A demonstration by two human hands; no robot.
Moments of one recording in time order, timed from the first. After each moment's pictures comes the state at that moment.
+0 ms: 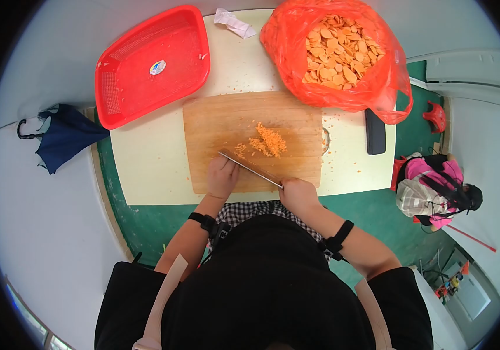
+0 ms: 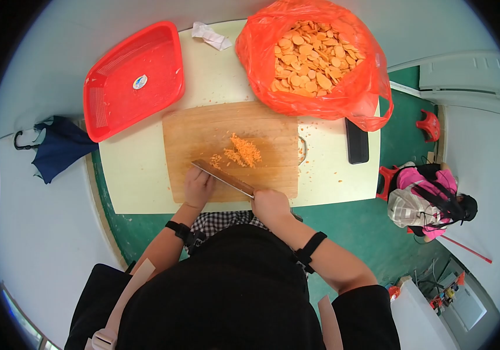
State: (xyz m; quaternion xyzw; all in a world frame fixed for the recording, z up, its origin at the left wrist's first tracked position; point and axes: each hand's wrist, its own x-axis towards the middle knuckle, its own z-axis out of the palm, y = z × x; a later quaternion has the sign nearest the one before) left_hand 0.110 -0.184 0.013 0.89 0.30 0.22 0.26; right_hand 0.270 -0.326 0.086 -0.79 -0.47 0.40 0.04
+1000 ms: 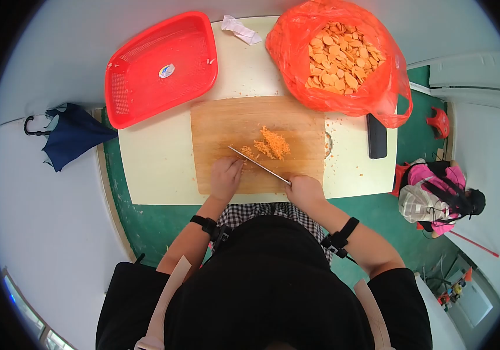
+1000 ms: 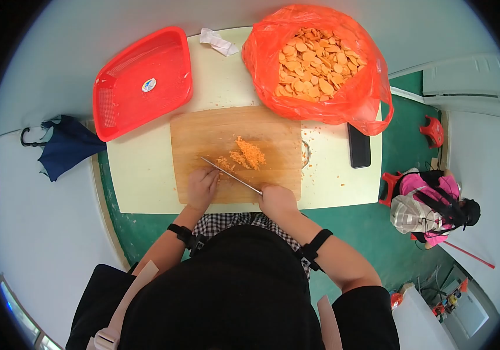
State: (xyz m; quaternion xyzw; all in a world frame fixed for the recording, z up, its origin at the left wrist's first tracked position) left_hand 0.105 -0.182 0.018 0.91 0.27 0.21 0.23; right_hand 0.287 -0.317 0.093 -0.78 -0.45 0.43 0.01
